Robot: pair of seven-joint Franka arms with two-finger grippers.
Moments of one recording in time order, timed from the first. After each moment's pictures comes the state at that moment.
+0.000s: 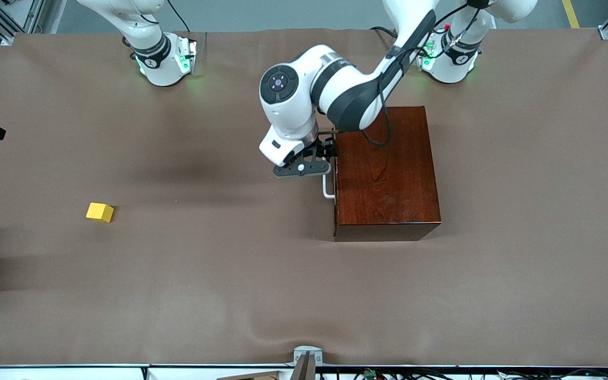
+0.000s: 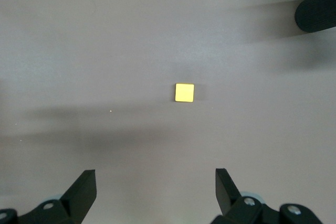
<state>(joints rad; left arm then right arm) -0.85 0.68 -0.01 -1.18 0.07 1.74 -0.89 -0.15 -0.02 -0.03 -1.54 0.03 1.52 -0.12</state>
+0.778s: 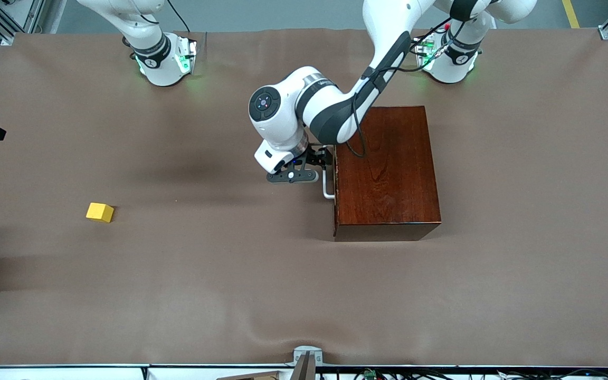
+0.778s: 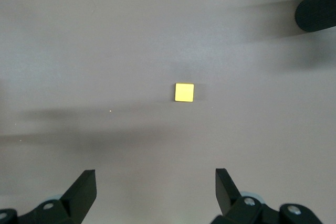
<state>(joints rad) -0.90 0.77 0.01 -1.18 0.11 1.75 -0.86 -0.15 -0.01 -0.03 -1.54 0.03 1.52 -0.12</state>
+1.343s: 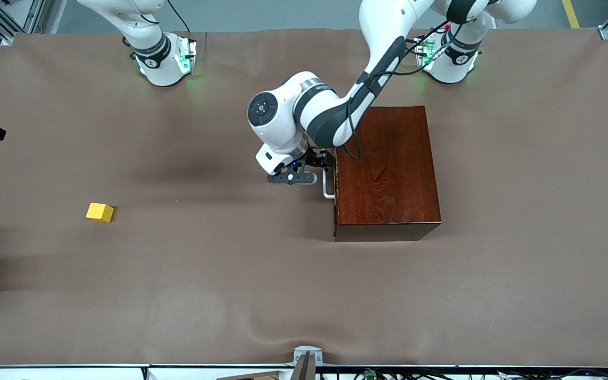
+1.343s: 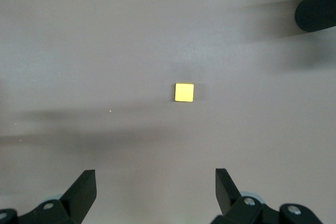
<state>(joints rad) -0.91 0.79 0.01 -1.19 0.13 1.74 -0.83 -0.15 -0.01 -0.03 -1.54 0.03 1.52 -0.12</state>
